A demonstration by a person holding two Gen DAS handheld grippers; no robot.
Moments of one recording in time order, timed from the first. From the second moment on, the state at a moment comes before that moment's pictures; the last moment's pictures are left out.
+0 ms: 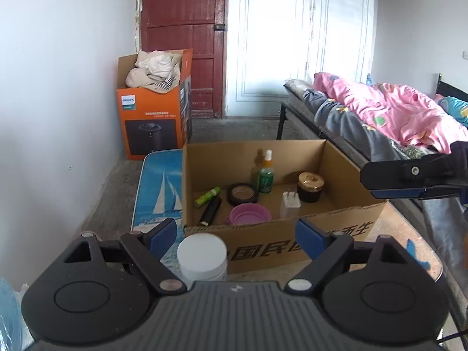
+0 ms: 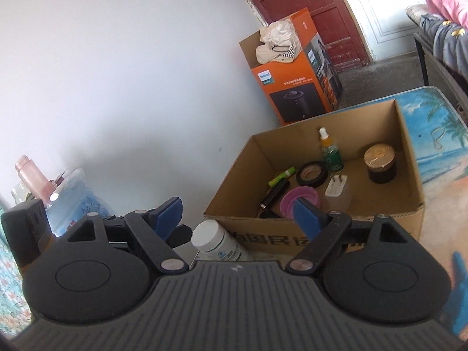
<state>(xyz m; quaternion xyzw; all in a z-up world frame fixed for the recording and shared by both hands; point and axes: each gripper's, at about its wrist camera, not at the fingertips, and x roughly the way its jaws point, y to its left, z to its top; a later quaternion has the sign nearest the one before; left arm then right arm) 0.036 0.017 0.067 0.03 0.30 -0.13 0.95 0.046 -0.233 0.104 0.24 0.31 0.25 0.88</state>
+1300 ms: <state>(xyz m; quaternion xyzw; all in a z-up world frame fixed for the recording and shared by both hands) 0.048 -0.010 -0.004 0.03 0.35 -0.17 0.92 0.087 -0.182 0.018 0.33 0.42 0.21 0.82</state>
